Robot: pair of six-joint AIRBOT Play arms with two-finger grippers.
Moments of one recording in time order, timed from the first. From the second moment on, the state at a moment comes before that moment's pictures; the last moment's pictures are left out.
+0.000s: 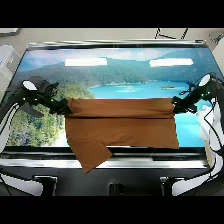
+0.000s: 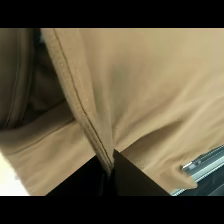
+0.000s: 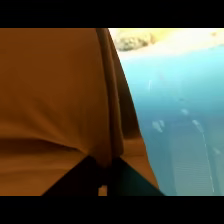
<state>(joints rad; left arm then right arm) 0.09 -1.73 1.39 0.97 -1.44 -1.37 -0.27 -1.77 1.56 -1.38 1.48 1.61</state>
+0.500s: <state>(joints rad) 0.14 -1.71 1.42 1.02 -1.53 -1.41 -0.35 -1.73 1.57 -1.36 1.58 1.63</state>
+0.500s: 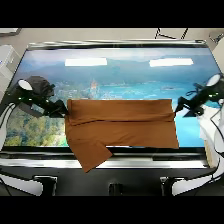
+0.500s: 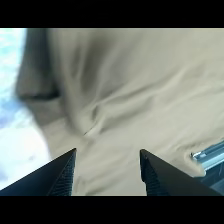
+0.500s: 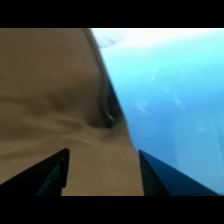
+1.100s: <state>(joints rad) 0.20 -1.24 0.64 0.98 -1.37 -1.26 -0.56 -1.46 1.20 -1.40 1.61 1.58</state>
